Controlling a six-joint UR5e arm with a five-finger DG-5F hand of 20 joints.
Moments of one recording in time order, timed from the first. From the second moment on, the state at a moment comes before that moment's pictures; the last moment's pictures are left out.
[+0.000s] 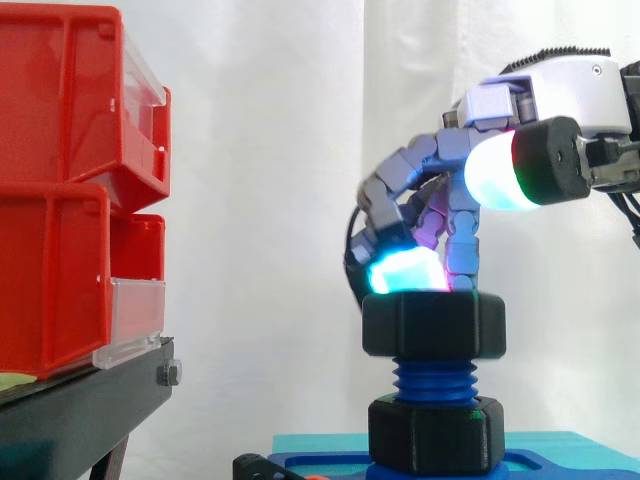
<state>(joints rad) 0.03 -2.23 -1.05 -3.08 -1.82 -1.47</state>
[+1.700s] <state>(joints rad) 0.10 -2.23 -1.03 -3.04 -1.76 -1.41</state>
